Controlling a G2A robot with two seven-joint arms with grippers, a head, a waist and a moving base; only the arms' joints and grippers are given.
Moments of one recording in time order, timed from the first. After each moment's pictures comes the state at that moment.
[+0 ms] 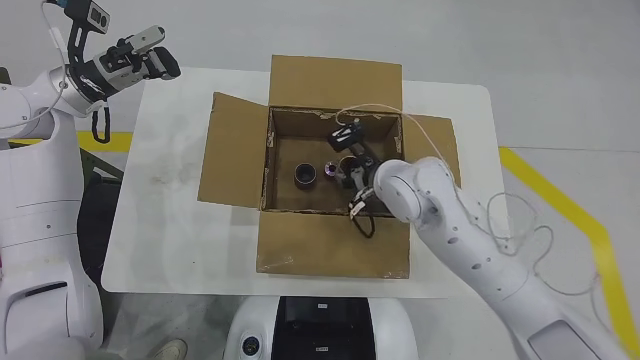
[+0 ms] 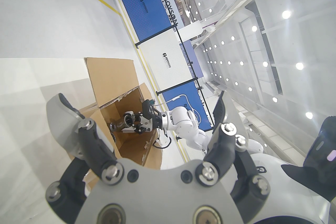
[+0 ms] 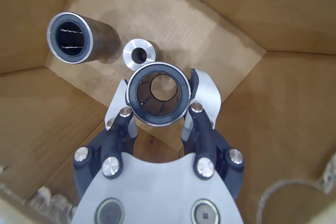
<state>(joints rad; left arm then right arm) 0.90 -0.97 -1.72 -1.31 -0.37 -0.20 -1.26 -0.94 -1.26 0.81 -1.68 -1.00 0.15 1.09</state>
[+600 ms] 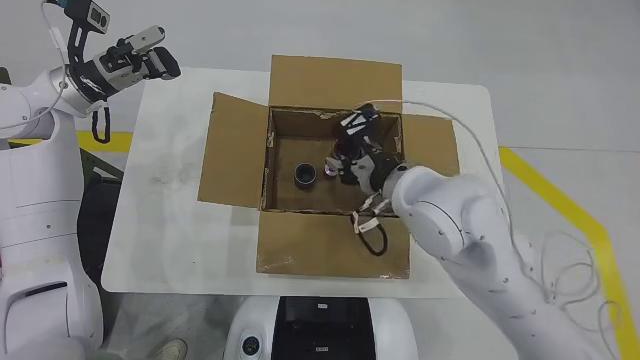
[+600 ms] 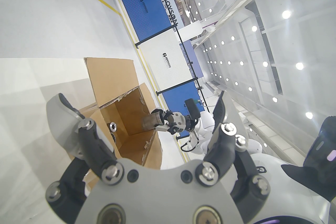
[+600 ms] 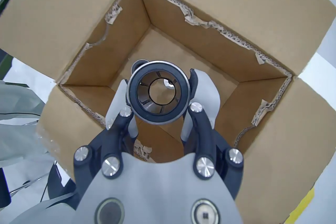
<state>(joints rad) 0.90 -0.97 -1.72 -1.31 -0.37 -0.20 -1.26 -1.08 -1.23 0.96 -2.10 -1.02 0.18 1.08</state>
